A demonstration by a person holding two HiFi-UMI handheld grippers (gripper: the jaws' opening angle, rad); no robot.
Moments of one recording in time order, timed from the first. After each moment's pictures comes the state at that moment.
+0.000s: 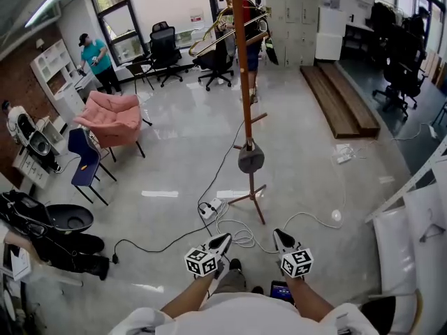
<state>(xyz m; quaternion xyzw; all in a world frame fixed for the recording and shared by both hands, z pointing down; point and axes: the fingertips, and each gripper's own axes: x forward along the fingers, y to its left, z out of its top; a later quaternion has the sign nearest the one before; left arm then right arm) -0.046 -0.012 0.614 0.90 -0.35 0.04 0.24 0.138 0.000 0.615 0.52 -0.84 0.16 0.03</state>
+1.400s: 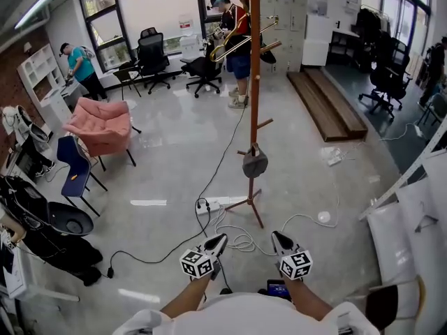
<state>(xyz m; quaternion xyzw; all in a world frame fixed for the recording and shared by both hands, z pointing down) -0.130 -0.034 0.591 0.92 -0.32 0.01 0.22 0.060 -0.003 0.593 0.55 -0.83 0.13 0.02</state>
